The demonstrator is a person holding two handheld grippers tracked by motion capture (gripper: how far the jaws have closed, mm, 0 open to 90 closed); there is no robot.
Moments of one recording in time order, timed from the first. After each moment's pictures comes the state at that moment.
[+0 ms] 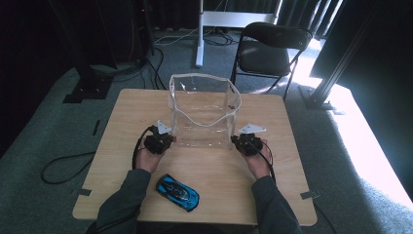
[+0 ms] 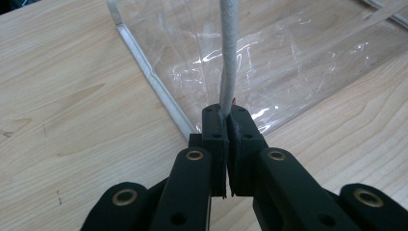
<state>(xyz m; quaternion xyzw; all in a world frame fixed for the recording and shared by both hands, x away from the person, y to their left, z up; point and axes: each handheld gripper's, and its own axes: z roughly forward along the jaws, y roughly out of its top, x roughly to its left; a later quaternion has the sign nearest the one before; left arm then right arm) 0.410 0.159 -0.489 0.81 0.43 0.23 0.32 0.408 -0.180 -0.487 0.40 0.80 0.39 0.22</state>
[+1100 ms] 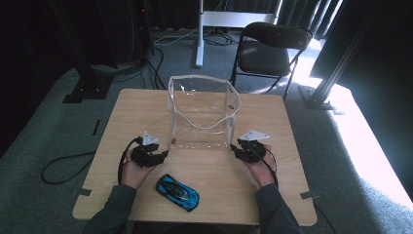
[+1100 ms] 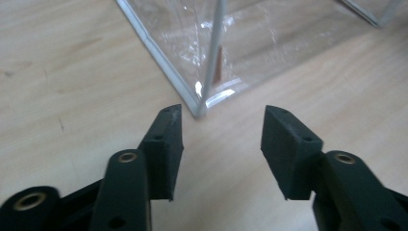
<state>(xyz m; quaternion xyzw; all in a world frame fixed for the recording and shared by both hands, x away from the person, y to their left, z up) 0.356 0.193 -0.482 0.81 0.45 0.19 0.34 0.382 -0.186 -0.486 0.40 0.80 0.38 0.22</state>
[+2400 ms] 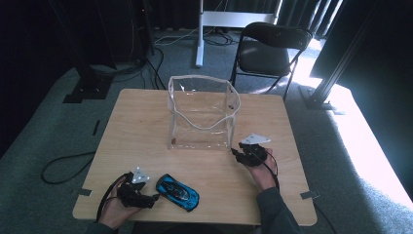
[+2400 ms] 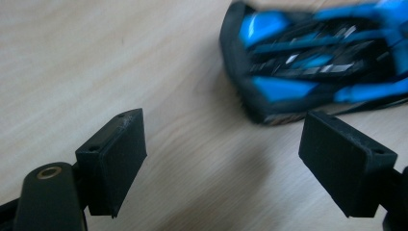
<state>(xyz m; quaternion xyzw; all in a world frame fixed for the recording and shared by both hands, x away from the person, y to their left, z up) 0.264 0.216 -0.519 0.86 0.41 0.12 0.27 0.377 -0.192 -0.497 0.40 0.81 0.38 0.21</state>
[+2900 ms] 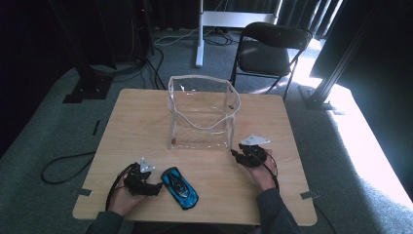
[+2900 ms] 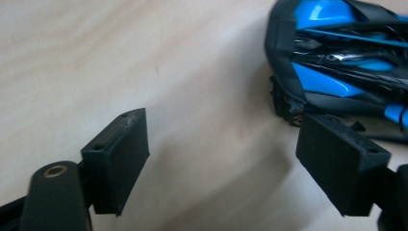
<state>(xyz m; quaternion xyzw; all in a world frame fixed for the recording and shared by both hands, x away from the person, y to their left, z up) 0.306 0.200 -0.523 0.85 0.44 0.16 0.26 0.376 -0.192 -0.501 0.40 0.81 0.38 0.21</state>
